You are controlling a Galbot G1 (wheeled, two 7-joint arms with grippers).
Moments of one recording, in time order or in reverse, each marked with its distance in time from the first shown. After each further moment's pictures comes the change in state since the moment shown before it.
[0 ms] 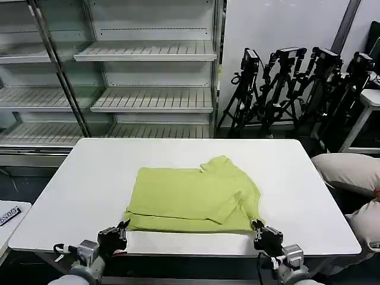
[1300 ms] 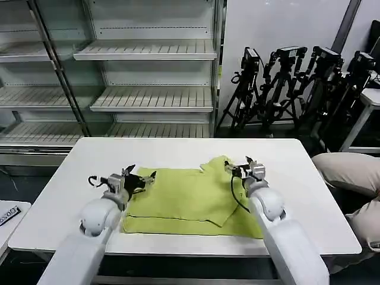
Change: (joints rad) left arm -0.668 0.000 0.257 0.464 -0.066 -0.003 0.008; right arm 0.885 0.147 -0.269 -0.699 0.116 -0.048 0.078
